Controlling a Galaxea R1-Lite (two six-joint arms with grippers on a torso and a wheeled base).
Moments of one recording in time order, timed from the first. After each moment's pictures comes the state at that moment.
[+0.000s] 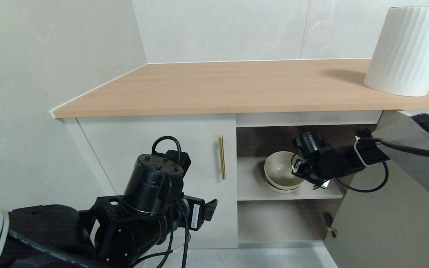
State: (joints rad) left arm -0.75 1.71 -0.72 -0.36 0.38 -0.30; right arm 0.35 2.31 -1.46 0.00 -0.40 0.75
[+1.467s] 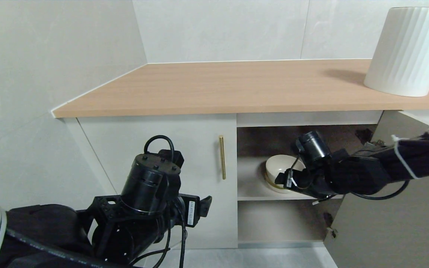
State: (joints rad) left arm -0.74 1.70 -0.72 -0.35 0.42 -0.34; right arm 0.53 2.00 -1.16 0.01 -0.27 0.67
